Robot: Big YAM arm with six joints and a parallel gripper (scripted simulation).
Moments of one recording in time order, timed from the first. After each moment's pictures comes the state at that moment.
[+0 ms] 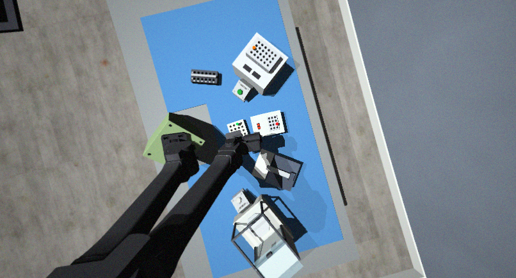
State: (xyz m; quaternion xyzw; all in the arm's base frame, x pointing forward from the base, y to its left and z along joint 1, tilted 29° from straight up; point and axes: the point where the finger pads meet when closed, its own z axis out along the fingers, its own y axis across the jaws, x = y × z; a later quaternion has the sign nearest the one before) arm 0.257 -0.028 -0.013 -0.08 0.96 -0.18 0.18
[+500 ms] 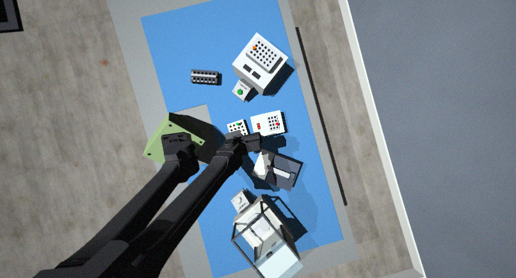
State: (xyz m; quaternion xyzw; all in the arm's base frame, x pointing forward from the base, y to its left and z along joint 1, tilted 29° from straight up) arm 0.253 -0.024 0.000 -0.09 0.96 -0.18 0.18
